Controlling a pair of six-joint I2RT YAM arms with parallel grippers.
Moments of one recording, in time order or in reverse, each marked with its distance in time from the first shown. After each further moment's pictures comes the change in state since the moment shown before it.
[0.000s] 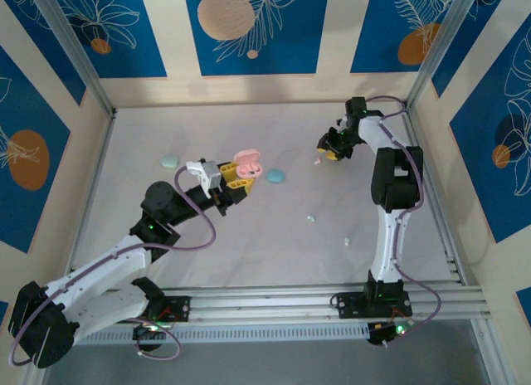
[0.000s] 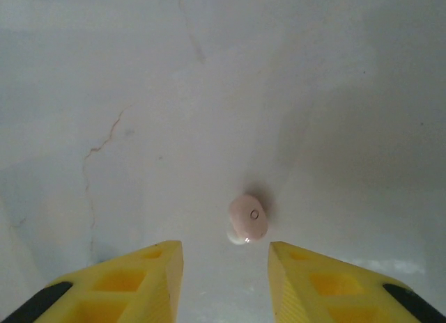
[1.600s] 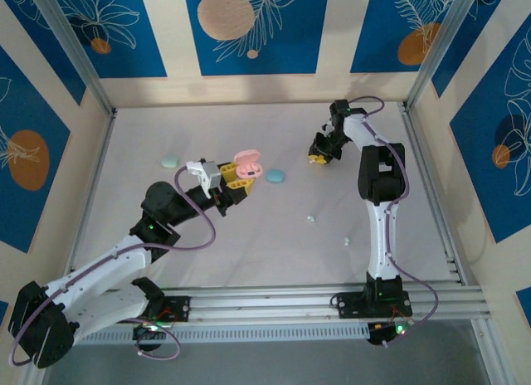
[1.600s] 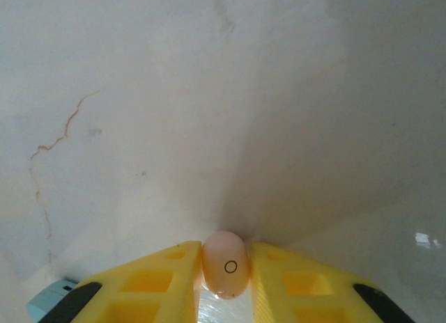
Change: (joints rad) left arm 0.000 0.000 -0.003 0.000 0.000 -0.011; right arm 0.074 0.178 0.214 -0.163 0.027 -0.068
